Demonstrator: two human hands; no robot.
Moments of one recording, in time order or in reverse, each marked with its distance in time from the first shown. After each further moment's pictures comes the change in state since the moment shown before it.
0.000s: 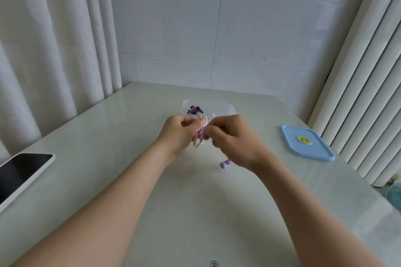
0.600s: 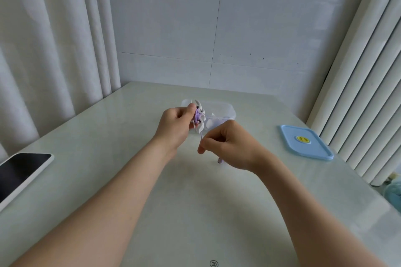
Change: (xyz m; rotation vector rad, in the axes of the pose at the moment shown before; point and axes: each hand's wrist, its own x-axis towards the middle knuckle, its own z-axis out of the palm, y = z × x) left_hand 0.003 0.008 0.000 -0.115 0.091 0.026; right_hand 0.003 0.011 0.000 -0.132 -0.170 -0.006
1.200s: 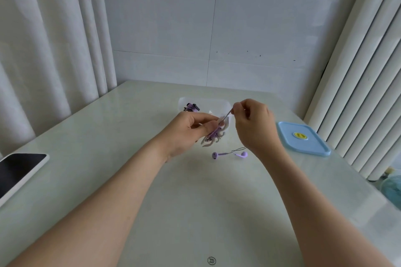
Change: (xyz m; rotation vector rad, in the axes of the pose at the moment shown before) left_hand -0.018 0.005 0.005 0.100 -0.497 0.202; right_hand 0.011 0.025 -0.025 -0.165 0.711 0.131
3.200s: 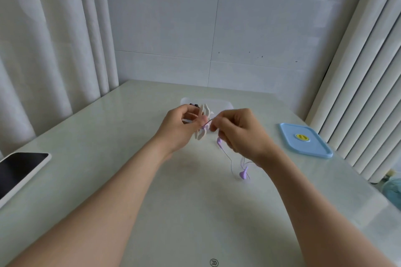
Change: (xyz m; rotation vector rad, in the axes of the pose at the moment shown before) left_hand 0.010 -0.017 -0.016 0.033 0.333 -0.086; right_hand -0.018 -0.022 -0.005 0.351 -0.479 -0.040
